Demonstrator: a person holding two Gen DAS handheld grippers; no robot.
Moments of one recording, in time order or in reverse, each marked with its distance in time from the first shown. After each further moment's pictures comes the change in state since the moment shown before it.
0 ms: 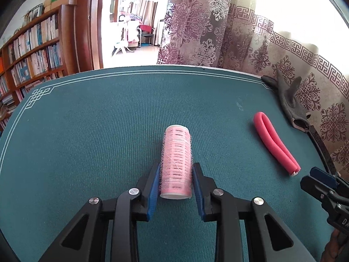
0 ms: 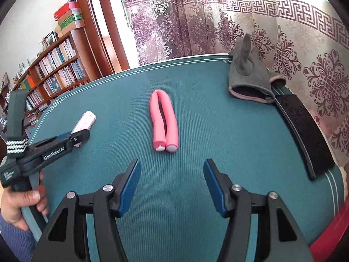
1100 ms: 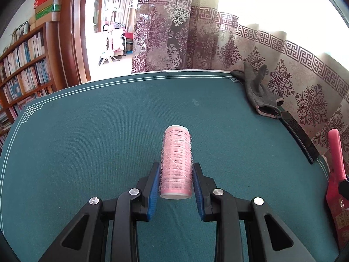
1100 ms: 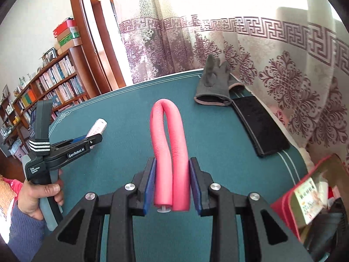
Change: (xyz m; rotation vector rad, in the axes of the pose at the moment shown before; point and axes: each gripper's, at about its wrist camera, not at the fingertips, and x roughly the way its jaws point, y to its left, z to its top) left arm -0.044 -0.067 -0.021 0.109 -0.028 -0.058; right arm -0.132 -0.050 -0.053 0.080 -0.108 -0.040
